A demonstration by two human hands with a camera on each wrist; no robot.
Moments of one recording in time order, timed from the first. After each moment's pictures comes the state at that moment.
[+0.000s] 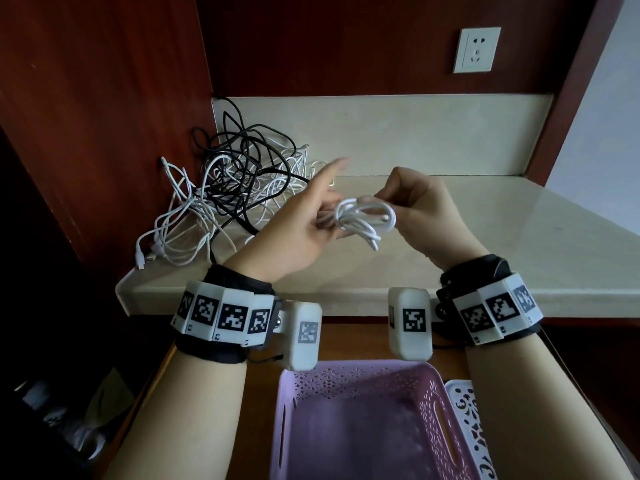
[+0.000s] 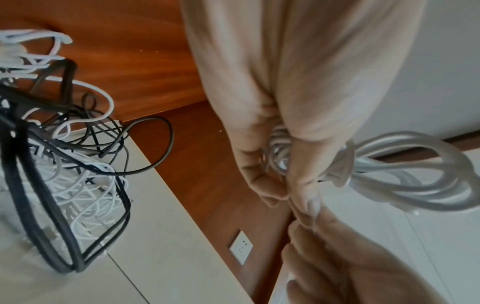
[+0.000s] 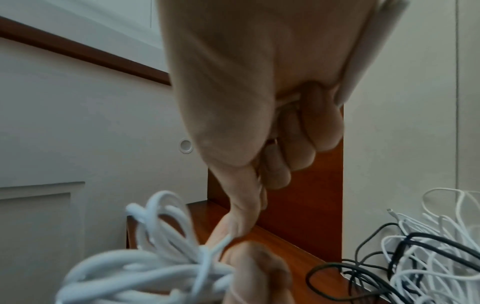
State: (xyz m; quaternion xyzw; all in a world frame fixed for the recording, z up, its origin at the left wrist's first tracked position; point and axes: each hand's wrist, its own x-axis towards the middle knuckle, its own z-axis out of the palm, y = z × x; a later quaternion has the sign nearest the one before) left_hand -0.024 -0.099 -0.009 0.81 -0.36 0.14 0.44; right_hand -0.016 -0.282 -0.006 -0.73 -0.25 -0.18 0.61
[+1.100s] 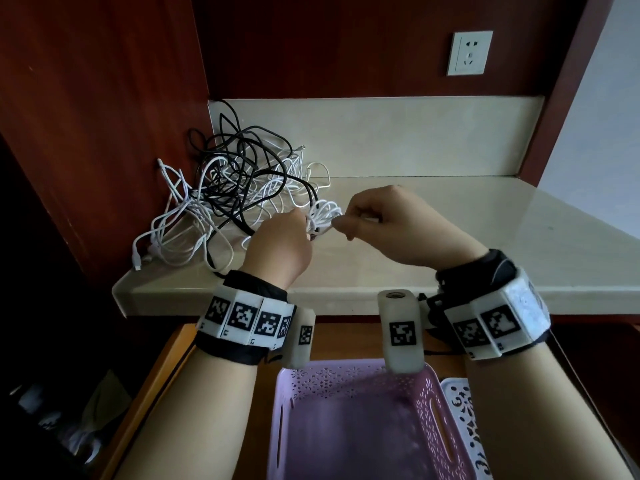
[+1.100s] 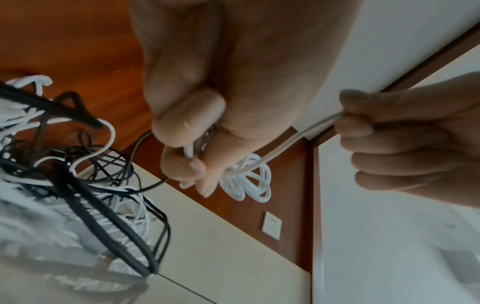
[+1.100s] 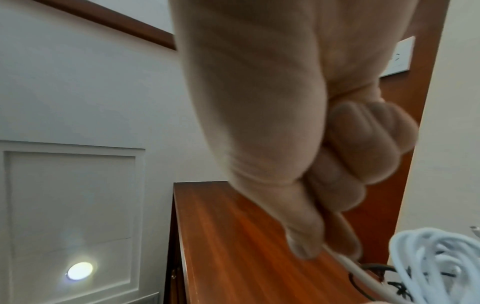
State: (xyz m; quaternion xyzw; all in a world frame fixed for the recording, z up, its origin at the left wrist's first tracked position) left_hand -0.018 -0.106 -0.019 0.97 -0.05 0.16 0.18; right_hand -0.048 -0.266 0.017 -0.89 -0.28 -0.16 0.31
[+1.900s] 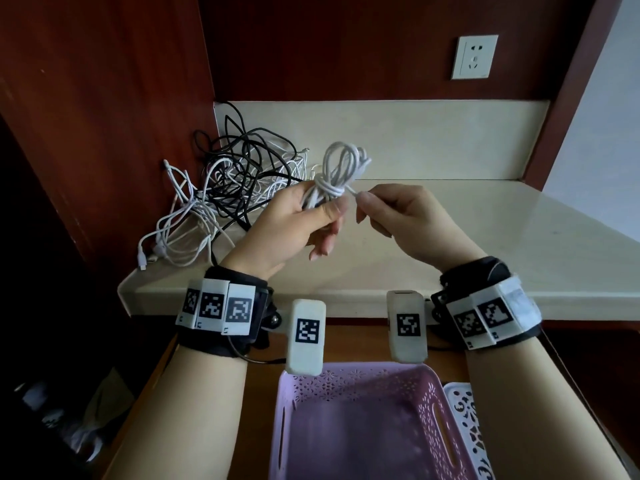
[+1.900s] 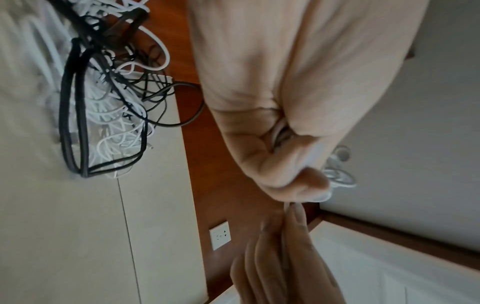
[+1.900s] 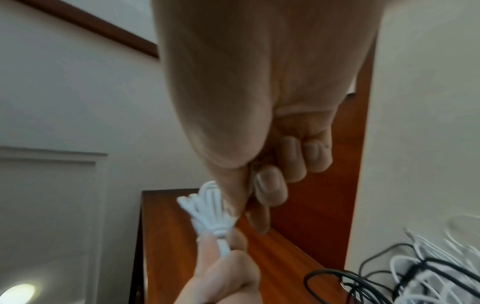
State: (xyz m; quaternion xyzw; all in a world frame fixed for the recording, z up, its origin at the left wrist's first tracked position) left_hand -0.035 -0.099 0.002 0.69 -0.29 0.02 0.67; right_hand -0.030 -0.279 0.002 -0.82 -0.26 -0.16 0.48
